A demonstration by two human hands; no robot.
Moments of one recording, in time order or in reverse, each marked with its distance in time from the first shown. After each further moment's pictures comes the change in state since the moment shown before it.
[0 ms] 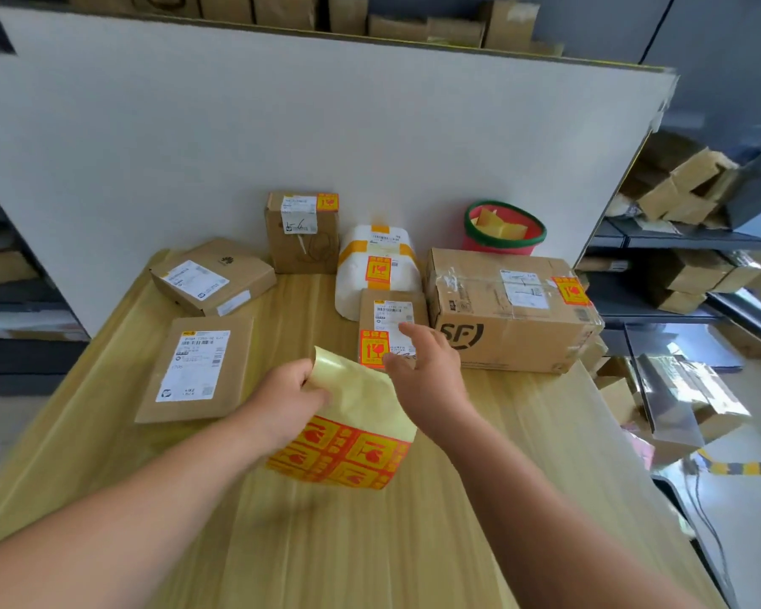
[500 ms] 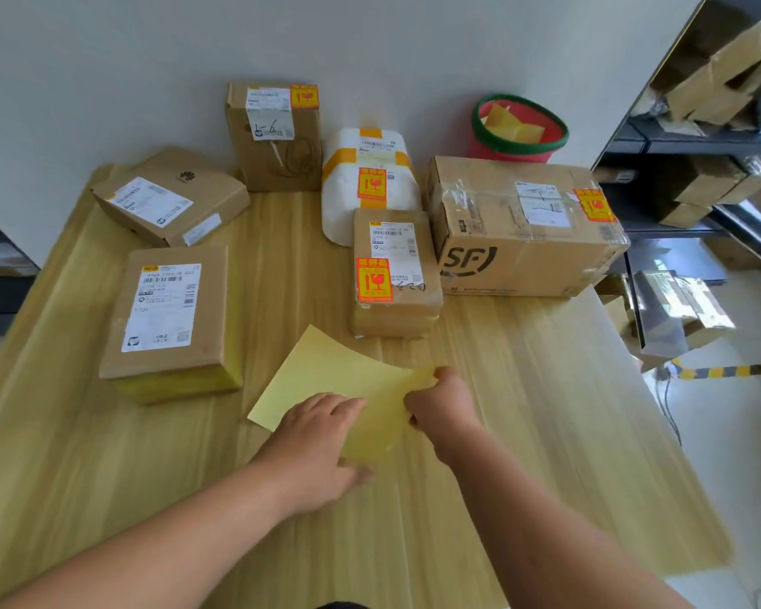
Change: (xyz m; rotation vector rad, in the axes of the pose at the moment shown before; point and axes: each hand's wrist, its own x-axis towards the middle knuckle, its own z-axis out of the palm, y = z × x) left_hand -0.010 -0.097 0.058 0.748 -0.366 0.258; right_hand -0.022 0.094 0.068 0.270 -0.056 0.734
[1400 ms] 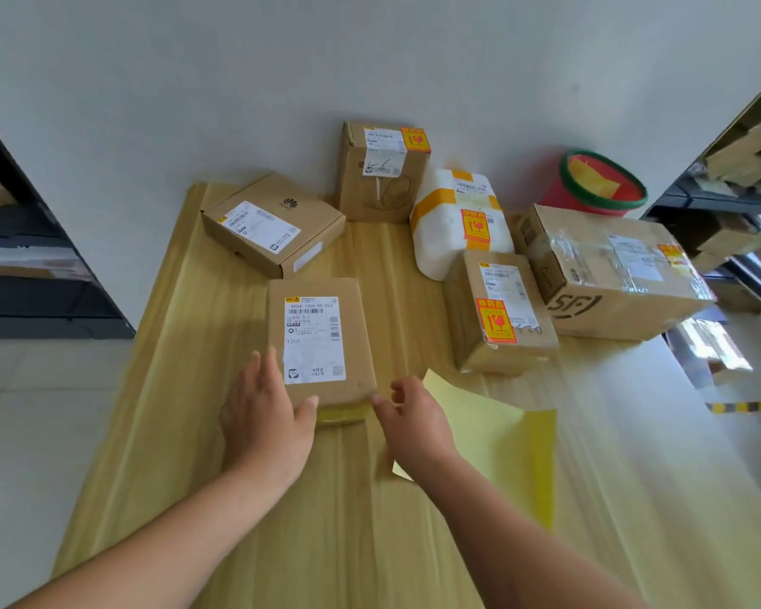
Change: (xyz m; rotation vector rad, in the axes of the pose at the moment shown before) left_hand -0.059 -0.174 -0.099 -0.310 0.480 -0.520; right_hand -0.059 -0.062 0.195 -0.428 0.029 -0.402
